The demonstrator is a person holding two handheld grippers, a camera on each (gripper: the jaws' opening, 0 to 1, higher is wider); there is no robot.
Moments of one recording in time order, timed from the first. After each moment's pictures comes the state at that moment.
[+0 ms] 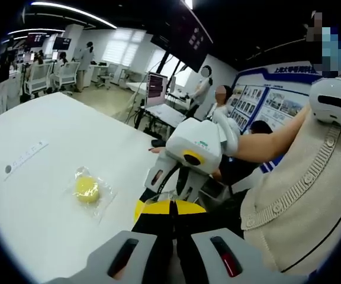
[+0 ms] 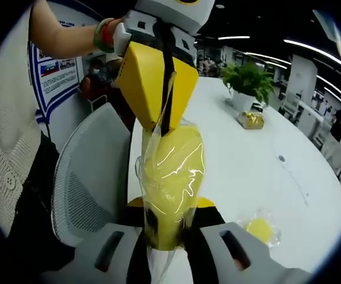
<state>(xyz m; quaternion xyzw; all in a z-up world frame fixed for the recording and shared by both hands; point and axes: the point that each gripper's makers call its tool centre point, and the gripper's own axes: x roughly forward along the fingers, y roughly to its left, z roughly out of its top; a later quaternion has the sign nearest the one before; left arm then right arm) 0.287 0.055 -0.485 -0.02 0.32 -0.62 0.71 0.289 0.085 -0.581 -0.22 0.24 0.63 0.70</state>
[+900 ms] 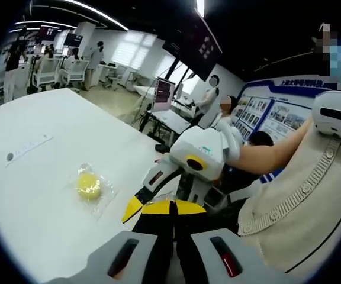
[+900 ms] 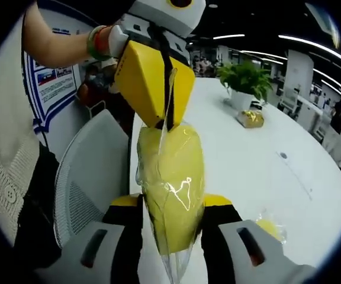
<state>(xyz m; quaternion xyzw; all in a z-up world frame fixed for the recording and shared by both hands) 0.292 0.064 -0.483 -0.06 0.33 -0.60 0.72 0.293 0.097 -0.577 -0.19 0.23 0.63 0.72</state>
